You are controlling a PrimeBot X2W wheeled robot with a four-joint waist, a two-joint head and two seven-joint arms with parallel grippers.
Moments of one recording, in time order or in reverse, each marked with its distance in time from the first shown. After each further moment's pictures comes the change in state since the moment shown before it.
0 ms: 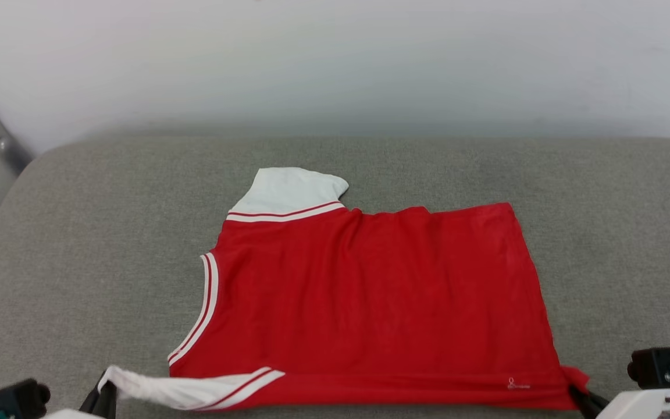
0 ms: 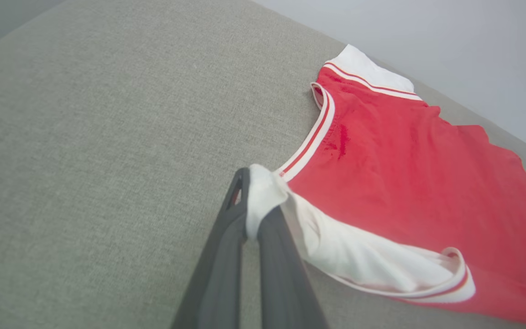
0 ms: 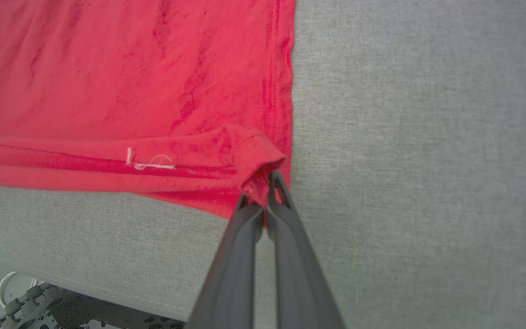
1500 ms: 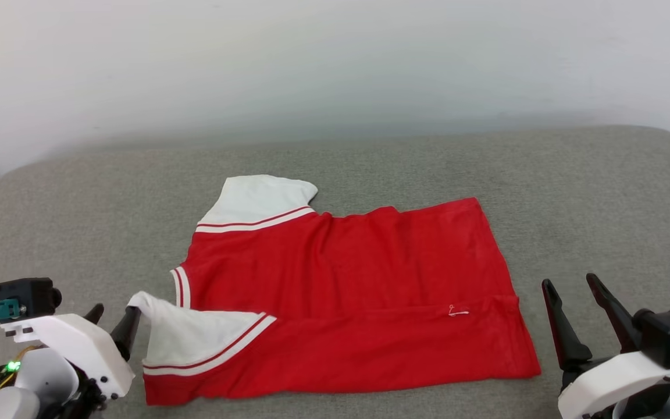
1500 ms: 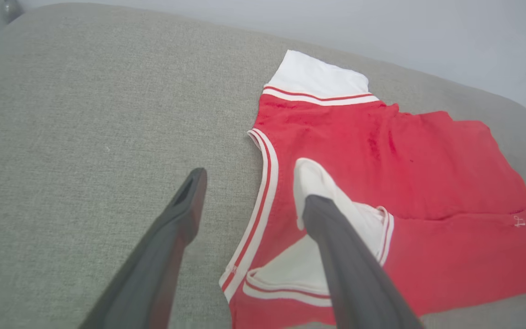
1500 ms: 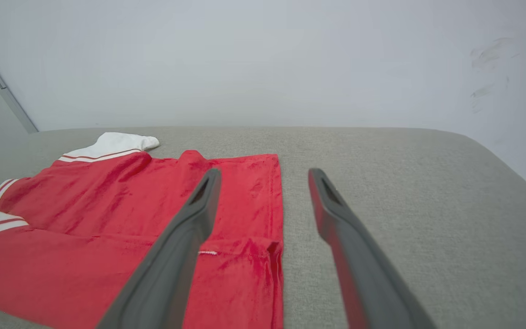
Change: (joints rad) left arm -0.380 0.097 -0.105 0.202 -0.015 -0.149 0.208; right arm -0.180 0.026 0.091 0.071 -0.133 -0.001 -0.575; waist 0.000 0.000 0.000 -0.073
